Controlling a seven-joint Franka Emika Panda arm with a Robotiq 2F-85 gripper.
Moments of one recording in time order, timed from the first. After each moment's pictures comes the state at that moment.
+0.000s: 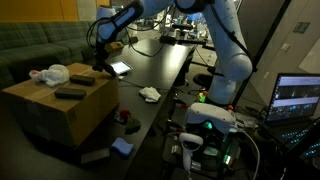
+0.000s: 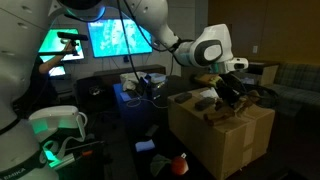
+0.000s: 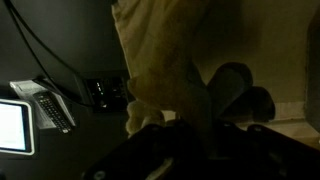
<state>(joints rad) 0.00 0.62 -0.07 -1.61 -0.06 2.50 0.09</state>
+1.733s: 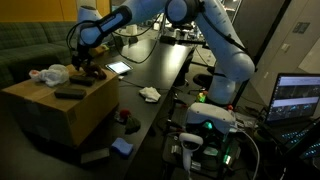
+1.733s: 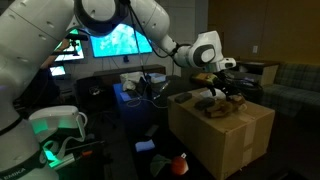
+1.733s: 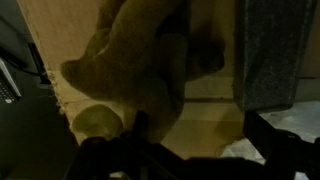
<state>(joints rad) 0.09 0.78 -0.05 -1.38 -0.06 2.47 0.07</state>
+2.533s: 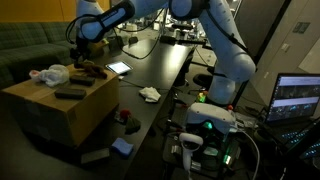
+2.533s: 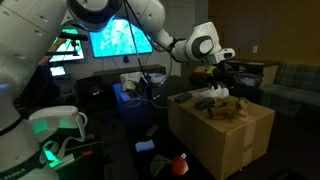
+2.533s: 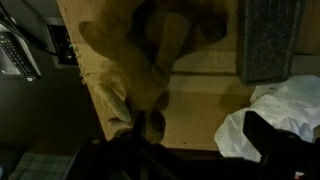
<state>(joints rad) 0.13 0.71 -0.09 -1.42 -0.11 2.50 0.11</state>
